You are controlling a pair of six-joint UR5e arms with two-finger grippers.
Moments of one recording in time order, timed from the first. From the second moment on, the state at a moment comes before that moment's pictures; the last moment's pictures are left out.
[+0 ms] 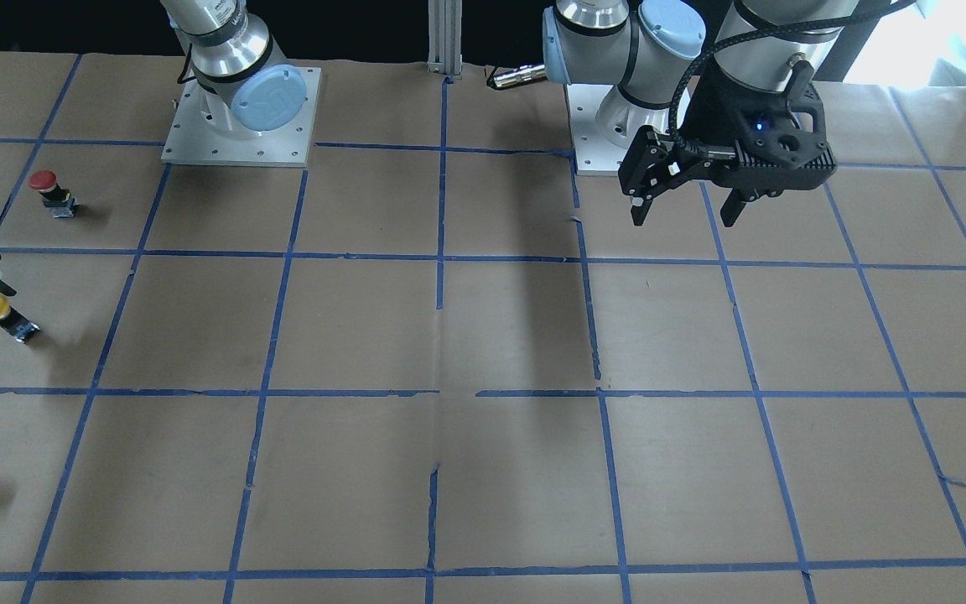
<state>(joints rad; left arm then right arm) -1.56 -1.56 -1.55 -1.53 1.56 -0.01 0.64 -1.33 1.97 -2.00 -1.18 -2.25</state>
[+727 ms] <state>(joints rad) -1.56 -1.56 -1.55 -1.54 1.56 -0.02 0.66 -1.38 1.92 -1.90 -1.19 -1.85</state>
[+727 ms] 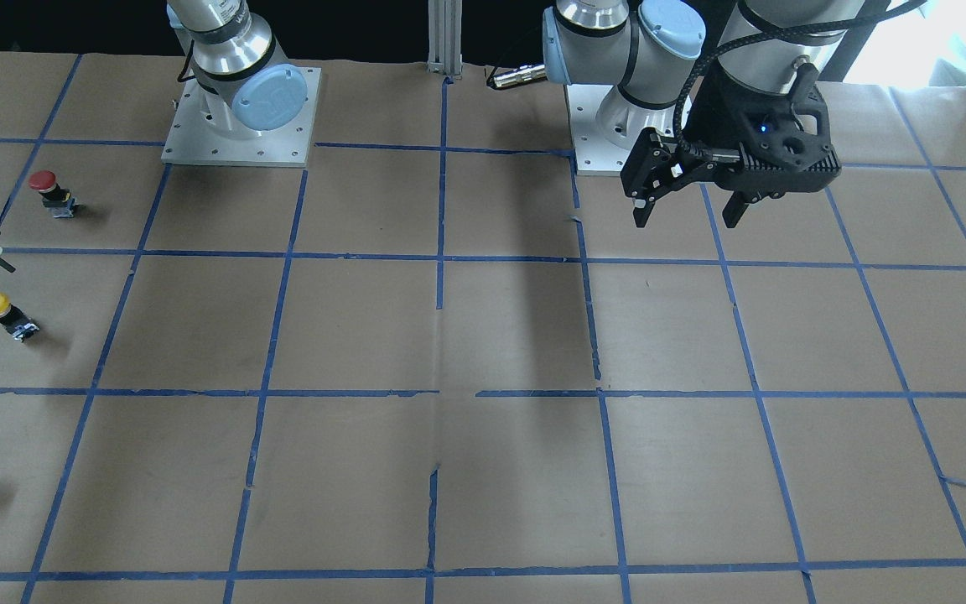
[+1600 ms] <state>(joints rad) -1.55 -1.56 -1.54 -1.54 1.56 -0.02 0.87 -1.53 1.68 -1.51 -1.38 -0.61</state>
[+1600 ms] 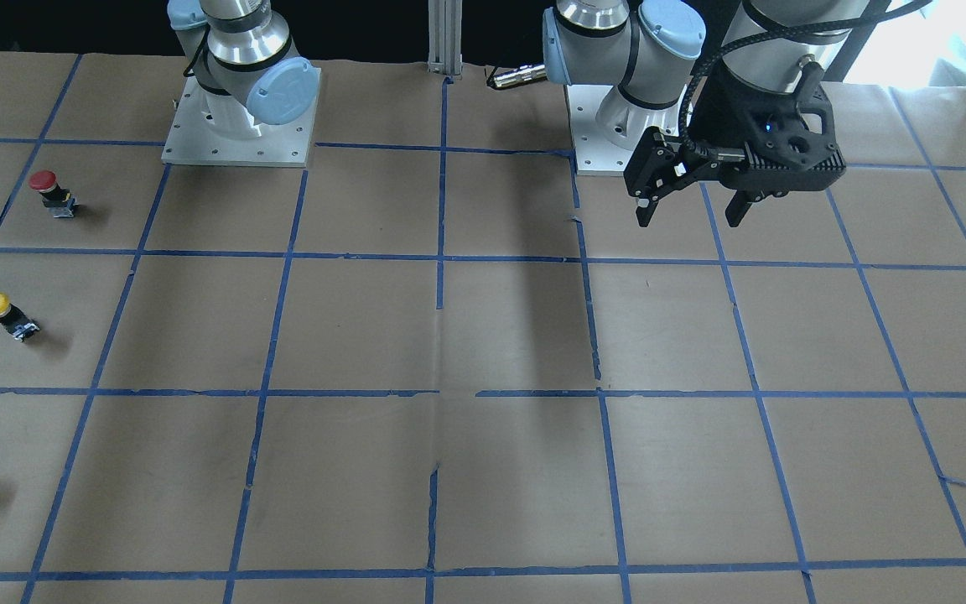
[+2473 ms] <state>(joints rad) -1.54 -1.56 -1.54 -1.55 1.56 -0.02 1.43 -1.62 1.57 -1.46 -1.54 0.16</state>
